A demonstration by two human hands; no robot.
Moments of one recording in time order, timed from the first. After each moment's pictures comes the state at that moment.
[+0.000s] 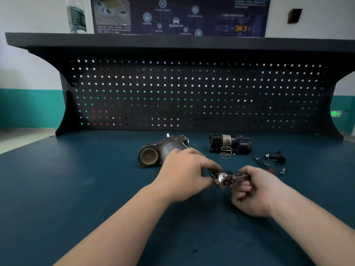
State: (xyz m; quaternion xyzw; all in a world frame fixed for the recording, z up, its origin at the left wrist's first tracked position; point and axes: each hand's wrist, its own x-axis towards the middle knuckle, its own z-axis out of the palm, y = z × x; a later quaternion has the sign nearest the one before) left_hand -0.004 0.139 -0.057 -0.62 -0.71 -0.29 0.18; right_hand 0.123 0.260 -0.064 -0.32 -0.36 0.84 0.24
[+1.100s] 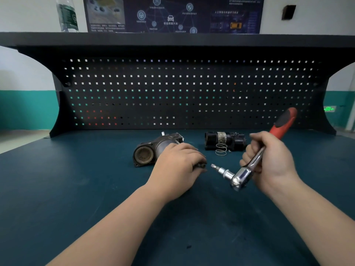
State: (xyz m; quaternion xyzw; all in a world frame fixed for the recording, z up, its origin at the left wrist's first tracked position) left_hand -0.008 0.141 -0.061 -0.64 -0.65 -0.28 0.30; right_hand 0.131 0.268 -0.039 -0.18 -0.47 0.73 0.47
